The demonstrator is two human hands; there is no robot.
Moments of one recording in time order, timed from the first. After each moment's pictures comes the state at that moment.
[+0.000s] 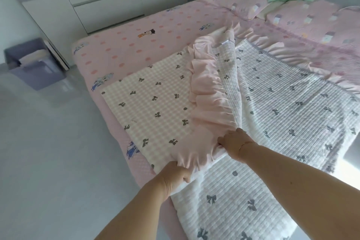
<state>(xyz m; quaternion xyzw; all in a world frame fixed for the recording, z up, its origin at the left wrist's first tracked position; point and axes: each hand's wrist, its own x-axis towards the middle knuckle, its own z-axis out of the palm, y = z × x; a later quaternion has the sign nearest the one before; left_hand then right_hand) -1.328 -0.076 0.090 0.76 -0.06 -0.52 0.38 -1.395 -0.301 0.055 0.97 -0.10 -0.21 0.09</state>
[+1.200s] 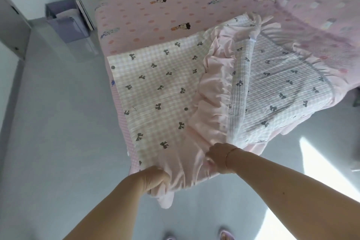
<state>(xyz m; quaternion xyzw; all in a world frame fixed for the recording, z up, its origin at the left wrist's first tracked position) -1.687 -0.065 0.054 0.79 0.05 -0.53 0.30 -1.735 -0.300 0.047 0.93 0.10 -0.34 0.04</state>
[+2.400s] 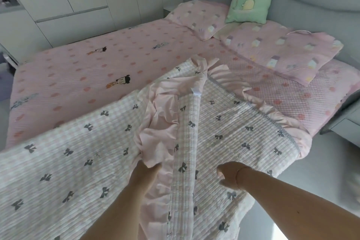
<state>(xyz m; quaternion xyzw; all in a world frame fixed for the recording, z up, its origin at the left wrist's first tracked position) -1.457 -0.469 0.023 0.89 -0.02 -0.29 0.36 -1.604 -0.703 0.037 0.92 -0.16 -0.33 -0.12</state>
